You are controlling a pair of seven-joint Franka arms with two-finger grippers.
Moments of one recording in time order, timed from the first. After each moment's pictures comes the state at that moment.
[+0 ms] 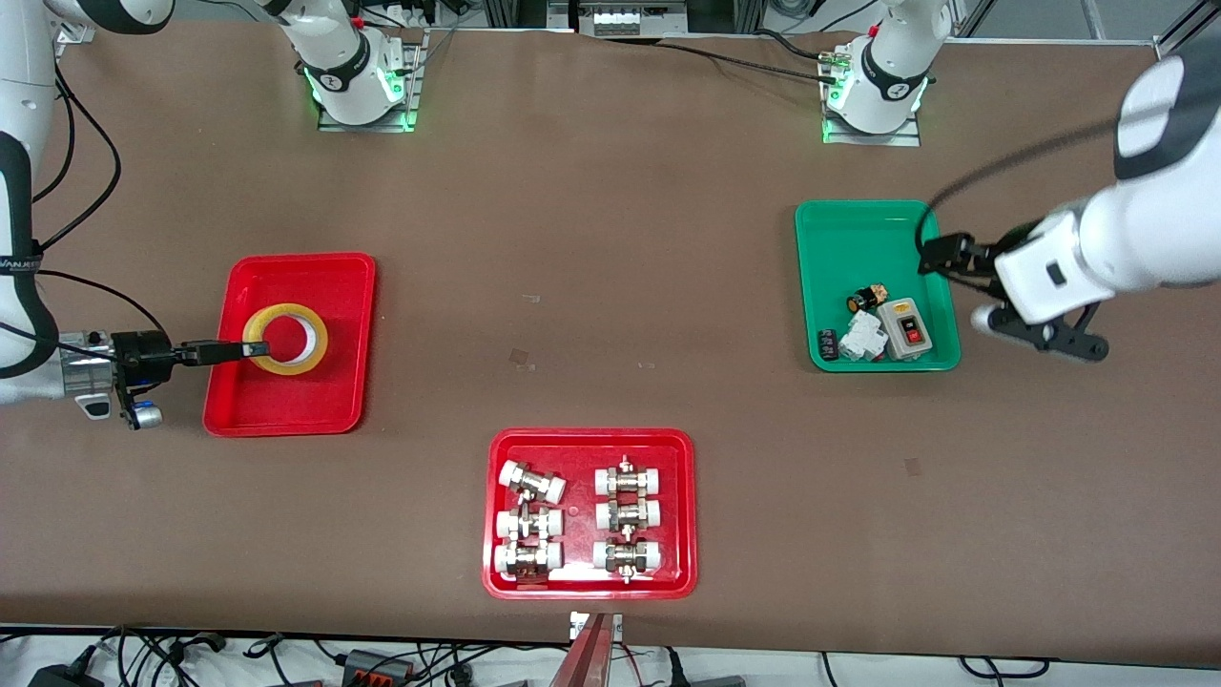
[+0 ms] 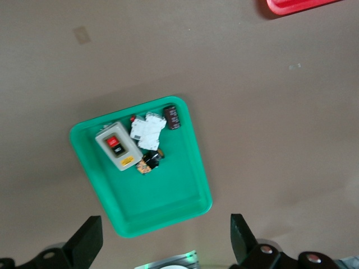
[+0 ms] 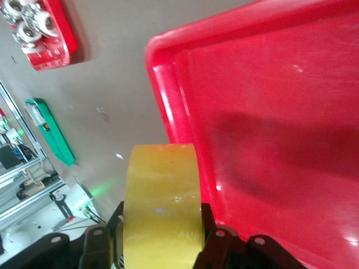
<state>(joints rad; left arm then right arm) 0.32 0.25 -0.54 -1.44 0.01 1.42 0.03 -0.29 0.73 -0.03 -1.43 0.61 1.49 -0.40</state>
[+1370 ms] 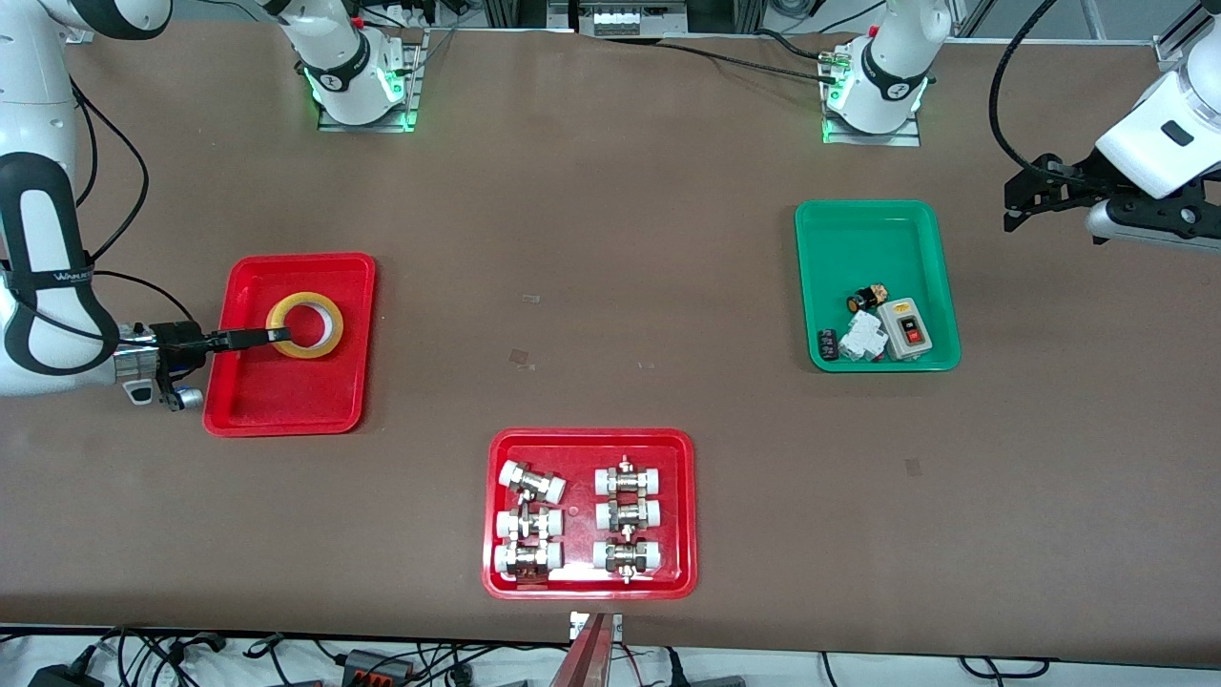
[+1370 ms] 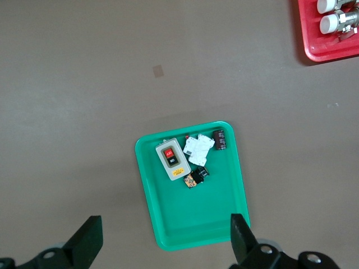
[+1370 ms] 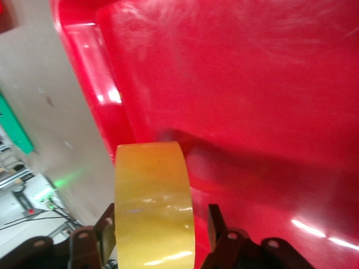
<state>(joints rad) 0.11 -0.04 -0.19 -1.63 0.01 1.59 0.08 -0.31 0.74 -0.02 -1.58 0.50 1.63 -0.52</state>
